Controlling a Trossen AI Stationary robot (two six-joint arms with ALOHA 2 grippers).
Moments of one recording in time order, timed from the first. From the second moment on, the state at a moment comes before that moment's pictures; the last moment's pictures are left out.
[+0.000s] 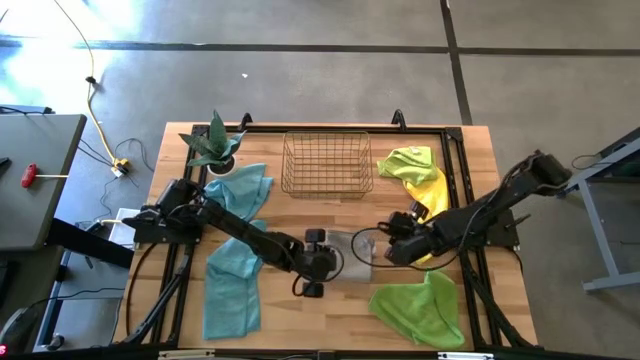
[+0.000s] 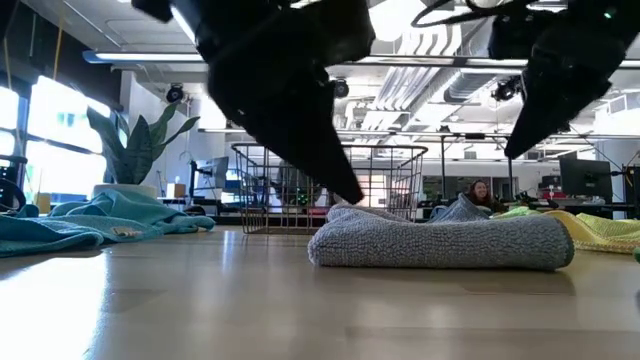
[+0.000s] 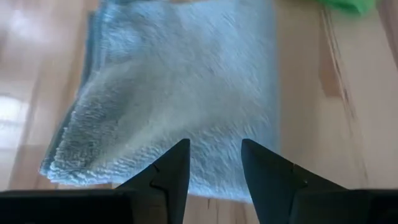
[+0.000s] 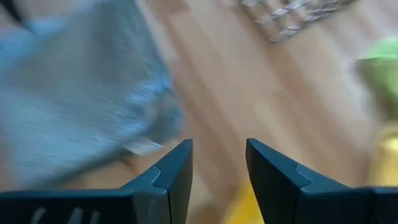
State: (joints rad) left arm -0.24 1.98 1.25 -0.20 -0.31 -0.23; right arm 0.46 1.29 0.77 -0.69 0.53 0.88
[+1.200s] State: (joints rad) left arm -0.24 1.98 1.07 0.00 -0.39 -0.43; right arm 0.16 1.51 0.44 0.24 0.02 0.88
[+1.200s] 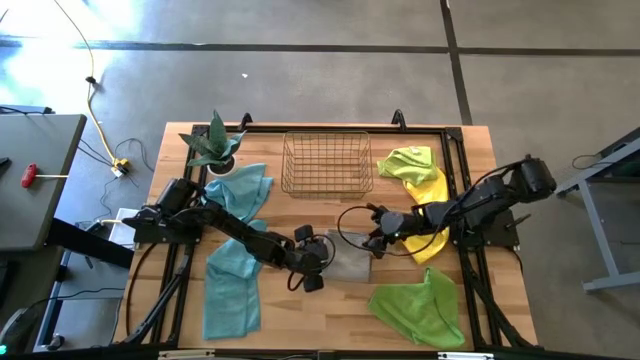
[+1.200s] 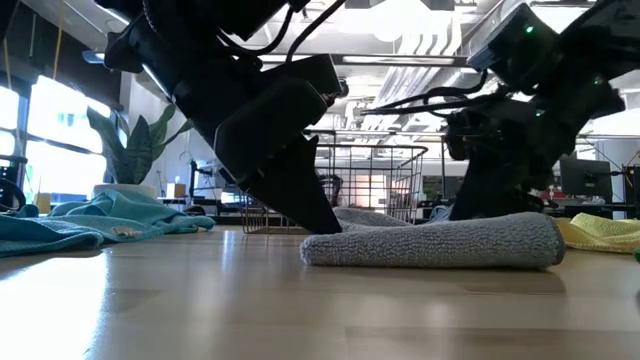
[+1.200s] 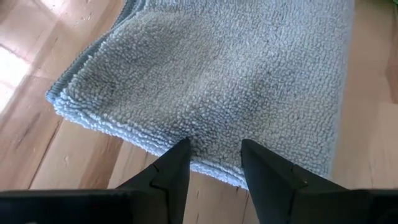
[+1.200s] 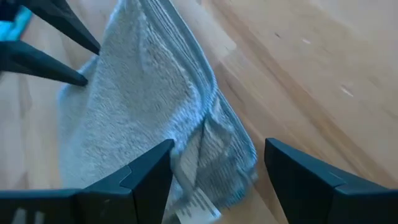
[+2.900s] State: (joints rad) left arm -0.42 1.53 1.11 -0.29 -0.91 -0.37; right arm 0.01 1.43 0.98 -0.08 0.17 0.04
